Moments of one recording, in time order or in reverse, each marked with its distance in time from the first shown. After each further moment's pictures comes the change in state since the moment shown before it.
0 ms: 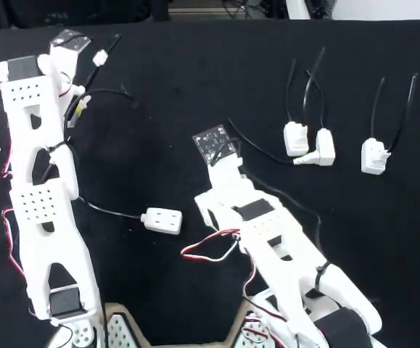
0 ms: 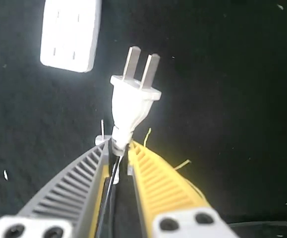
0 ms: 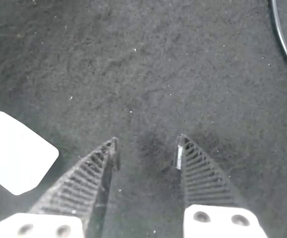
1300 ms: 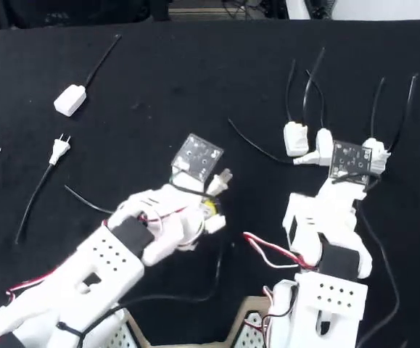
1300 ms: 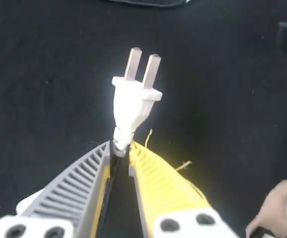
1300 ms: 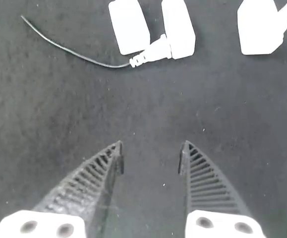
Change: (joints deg) left arm 54.1 -96.8 129.2 -61.1 39.3; right arm 38.4 -45.3 3.3 34.7 -3.4
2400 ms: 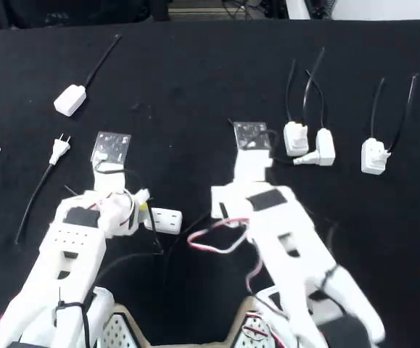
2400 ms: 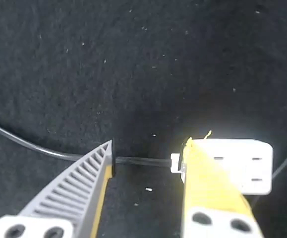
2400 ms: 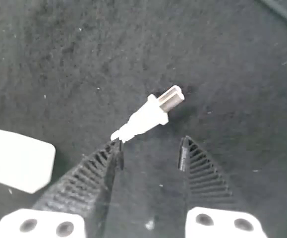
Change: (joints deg) left arm -33.5 2.7 10.8 0.4 -9.3; right arm -33.5 42.6 -8.9 -17.6 -16.9
